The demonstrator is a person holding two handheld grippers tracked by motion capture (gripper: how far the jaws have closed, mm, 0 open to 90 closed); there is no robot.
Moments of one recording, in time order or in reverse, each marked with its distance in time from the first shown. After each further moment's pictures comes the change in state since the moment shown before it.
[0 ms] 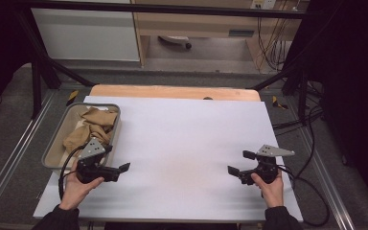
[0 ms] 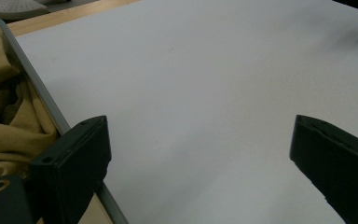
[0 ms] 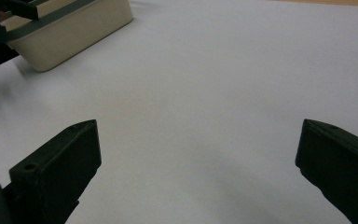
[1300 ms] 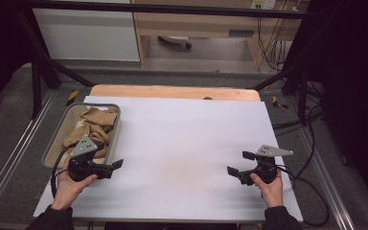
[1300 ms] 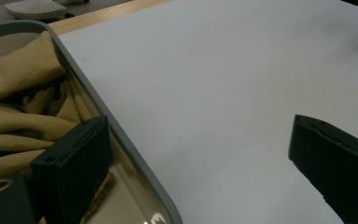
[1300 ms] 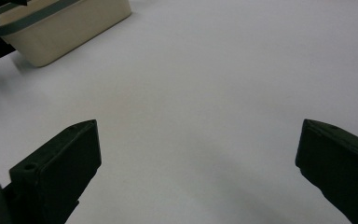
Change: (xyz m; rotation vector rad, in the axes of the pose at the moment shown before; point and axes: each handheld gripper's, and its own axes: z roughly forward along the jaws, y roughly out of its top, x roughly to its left) left arm 0.012 0.003 -0.017 -0.002 0.061 -0.012; right arm 0.000 -0.001 0.003 0.018 -0.004 0.005
